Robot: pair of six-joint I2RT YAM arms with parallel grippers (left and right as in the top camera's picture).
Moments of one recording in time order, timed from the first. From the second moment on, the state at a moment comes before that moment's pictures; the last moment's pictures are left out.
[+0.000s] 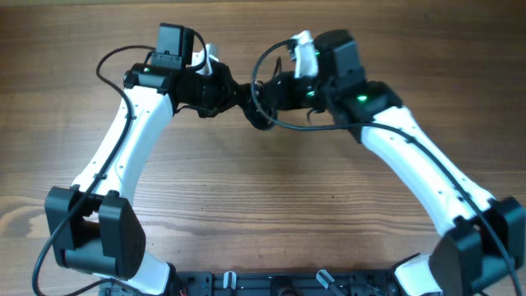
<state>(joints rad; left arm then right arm) -0.19 1.72 1.41 -0.76 0.66 -0.72 0.47 1.65 1.33 -0.41 -0.48 0.47</state>
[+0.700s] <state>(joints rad) -0.19 1.72 1.41 -0.77 0.65 -1.52 0.45 1.69 1.33 -0.41 -0.47 0.47</state>
